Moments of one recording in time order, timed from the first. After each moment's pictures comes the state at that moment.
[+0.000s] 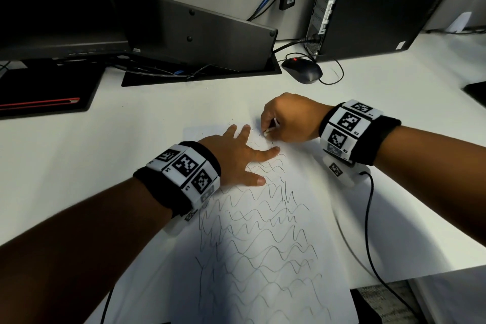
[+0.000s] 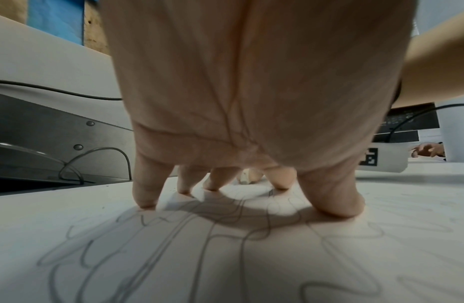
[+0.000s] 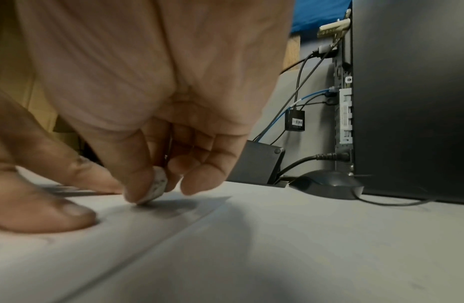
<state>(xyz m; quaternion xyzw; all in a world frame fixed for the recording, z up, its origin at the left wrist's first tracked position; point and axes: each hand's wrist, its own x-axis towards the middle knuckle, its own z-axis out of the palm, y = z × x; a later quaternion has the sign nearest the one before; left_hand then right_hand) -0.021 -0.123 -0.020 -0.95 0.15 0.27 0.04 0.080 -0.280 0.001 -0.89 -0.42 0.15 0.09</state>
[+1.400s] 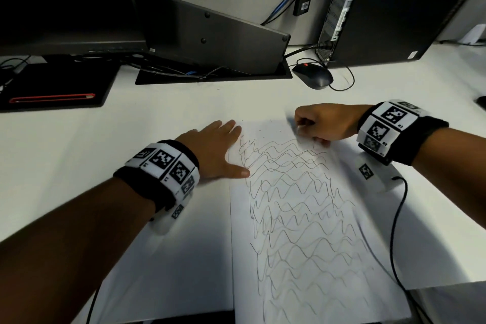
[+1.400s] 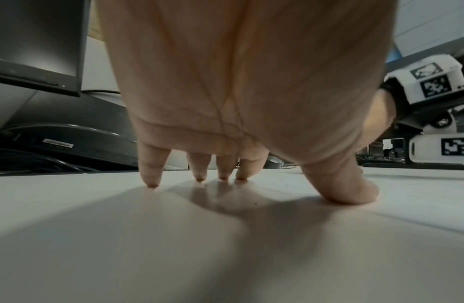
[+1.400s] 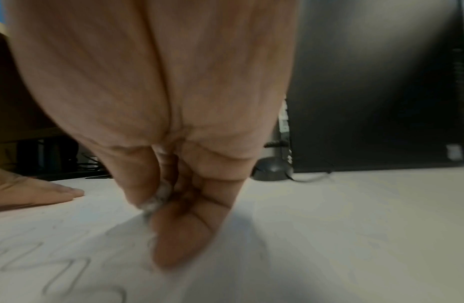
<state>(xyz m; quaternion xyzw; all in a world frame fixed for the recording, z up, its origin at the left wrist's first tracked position) -0.028 -0.073 -0.021 -0.97 0.05 0.24 -0.01 0.096 -0.314 0.003 -0.91 -0.31 0.26 0.12</state>
